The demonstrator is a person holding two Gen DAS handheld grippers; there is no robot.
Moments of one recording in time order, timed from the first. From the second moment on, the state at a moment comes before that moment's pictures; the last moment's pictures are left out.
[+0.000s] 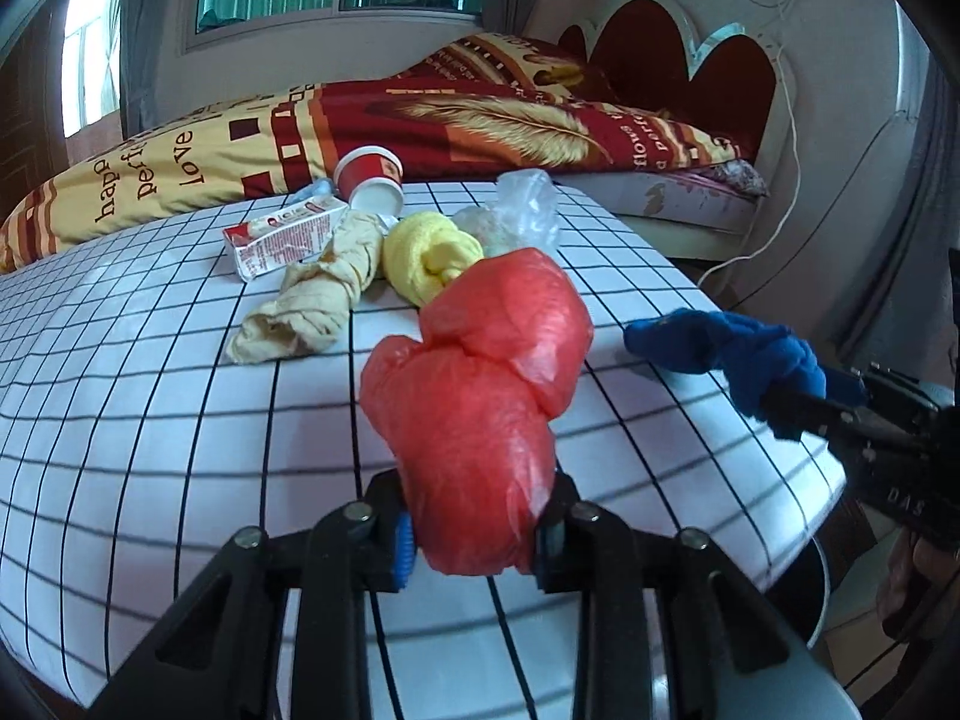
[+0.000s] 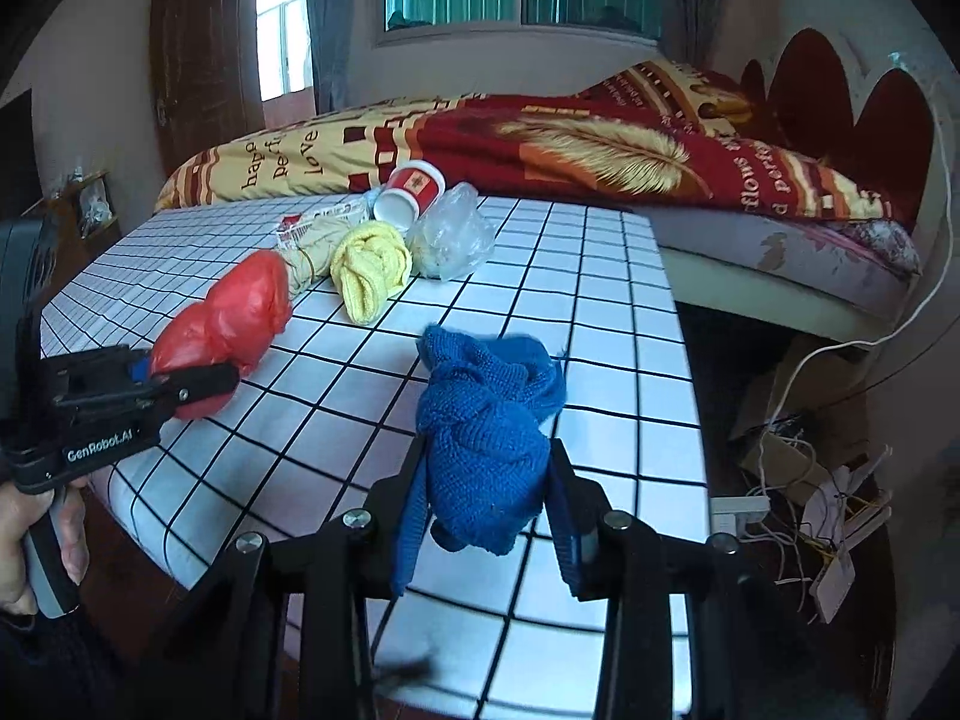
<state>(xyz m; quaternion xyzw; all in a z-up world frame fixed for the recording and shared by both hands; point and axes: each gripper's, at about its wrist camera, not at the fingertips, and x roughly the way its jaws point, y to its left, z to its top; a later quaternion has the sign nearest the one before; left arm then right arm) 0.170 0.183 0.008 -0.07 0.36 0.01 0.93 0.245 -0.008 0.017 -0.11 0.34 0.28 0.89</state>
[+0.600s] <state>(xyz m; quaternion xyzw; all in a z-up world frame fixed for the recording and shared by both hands) 0.123 0.138 0.018 -0.06 0.35 -0.02 0.93 0.168 -0.058 0.058 -0.11 0.29 0.27 0.91</state>
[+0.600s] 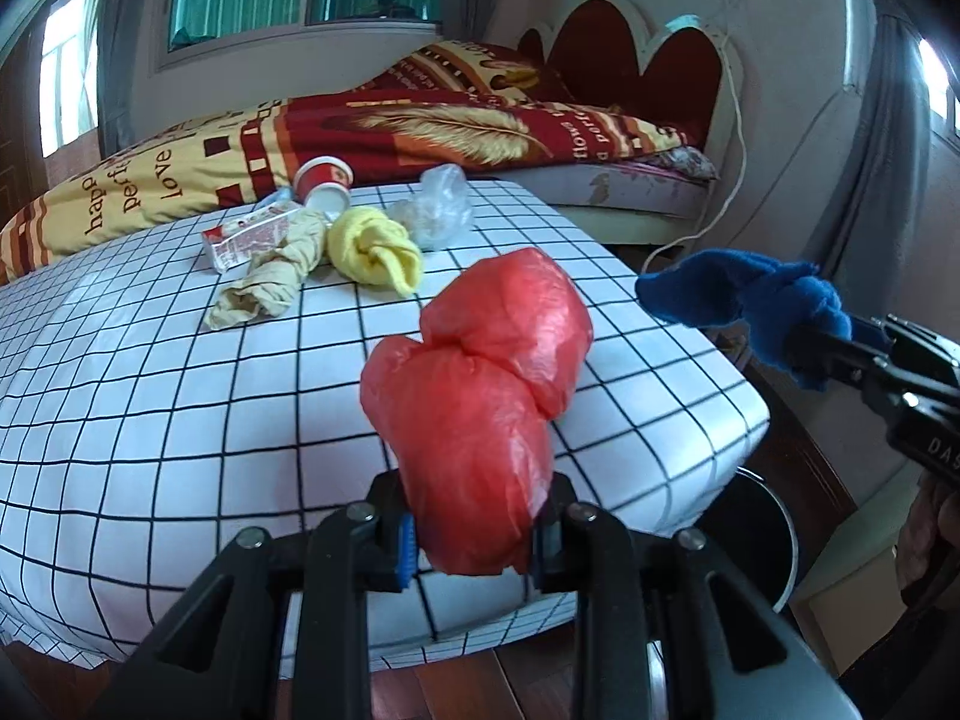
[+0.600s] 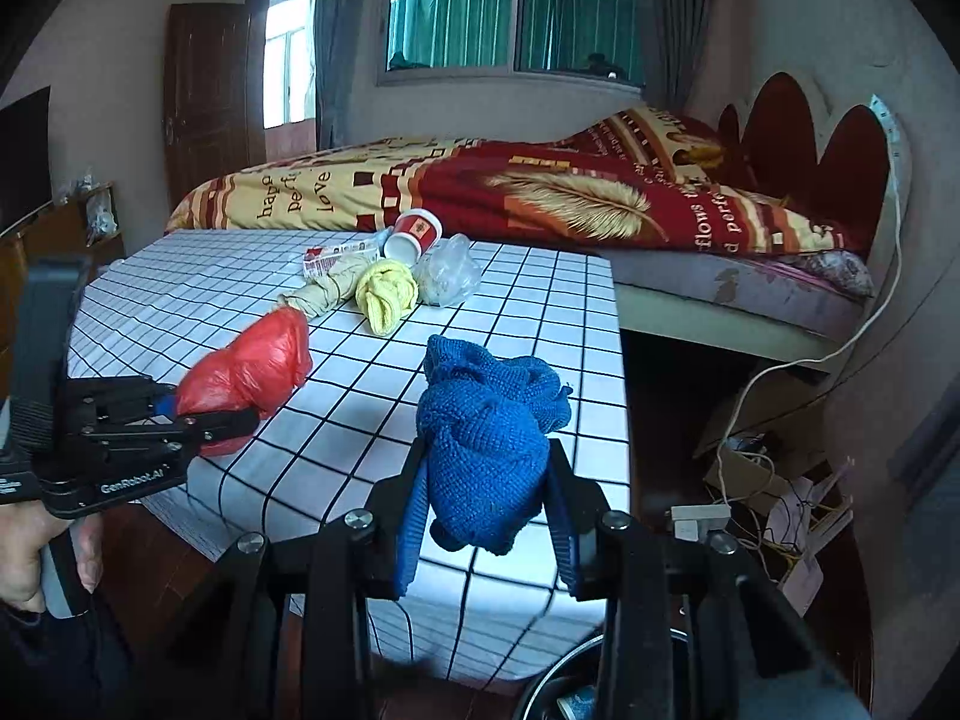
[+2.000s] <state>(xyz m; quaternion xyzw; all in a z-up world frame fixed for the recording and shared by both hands) 0.112 -0.062 -0.008 0.01 0.39 -0.22 0.89 0.123 -0.249 0.015 -0.05 0.34 0.12 0.93</state>
